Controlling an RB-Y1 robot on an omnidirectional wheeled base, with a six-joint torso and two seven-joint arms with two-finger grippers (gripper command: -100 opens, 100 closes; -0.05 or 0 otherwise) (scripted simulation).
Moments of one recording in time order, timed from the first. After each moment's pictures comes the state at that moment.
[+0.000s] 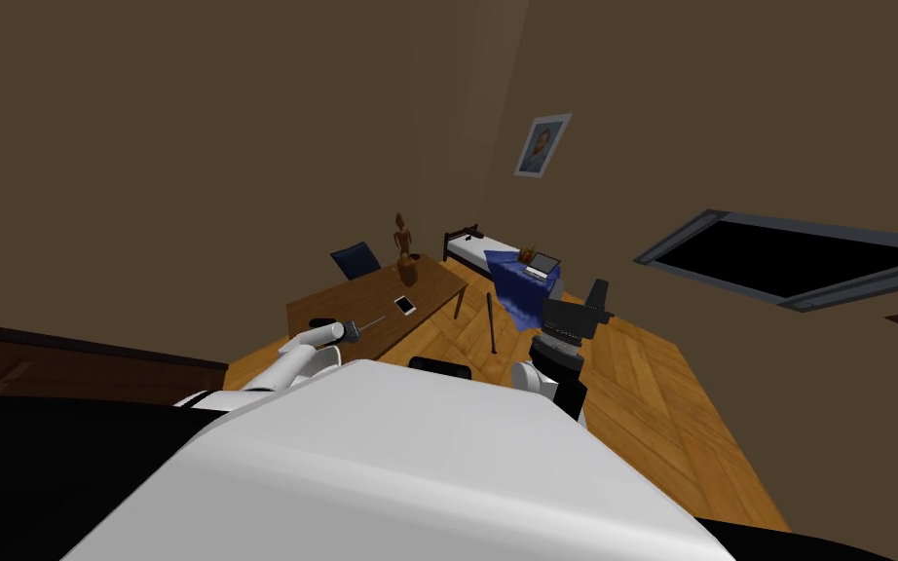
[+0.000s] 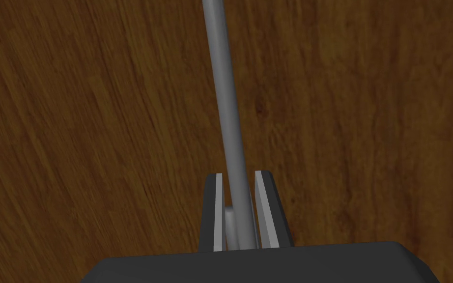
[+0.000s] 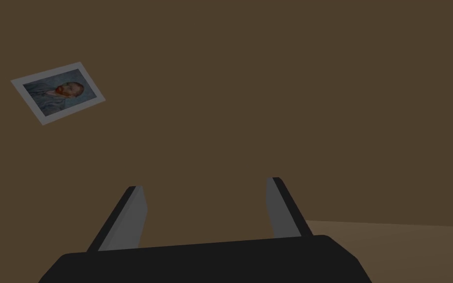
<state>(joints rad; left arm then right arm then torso) 0.07 0.58 0.13 -0.97 0.75 0.63 0.22 0.52 0.01 0.03 -2.32 -0.10 -0.55 -0.10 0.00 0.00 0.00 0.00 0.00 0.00</state>
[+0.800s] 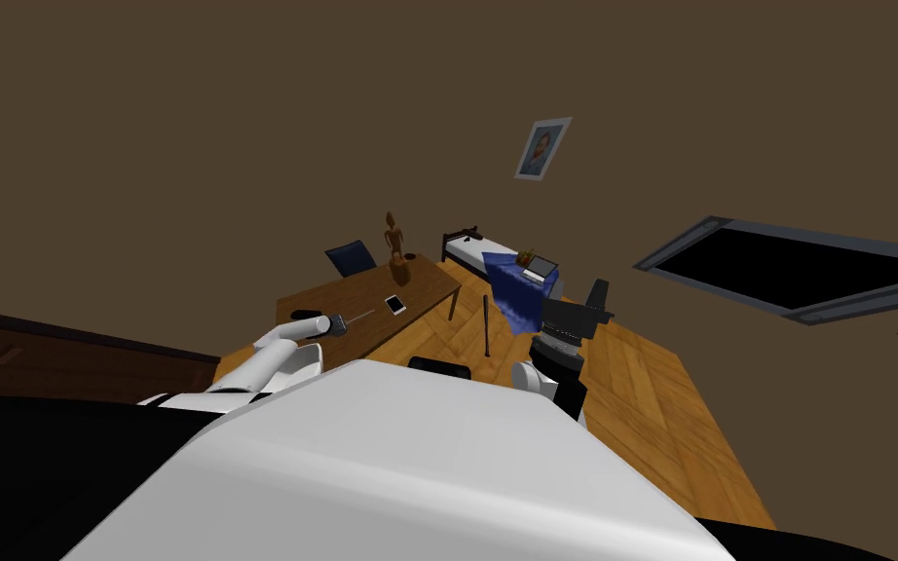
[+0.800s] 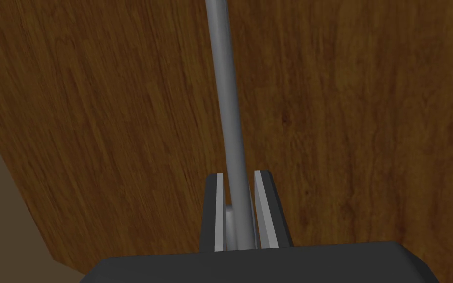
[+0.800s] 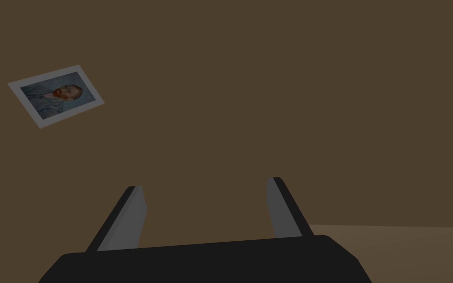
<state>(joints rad) 0.09 0.69 0.16 -1.04 0.75 0.65 0.26 0.52 0.01 0.03 -2.32 -0.10 -0.55 -0.10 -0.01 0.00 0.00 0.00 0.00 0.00</state>
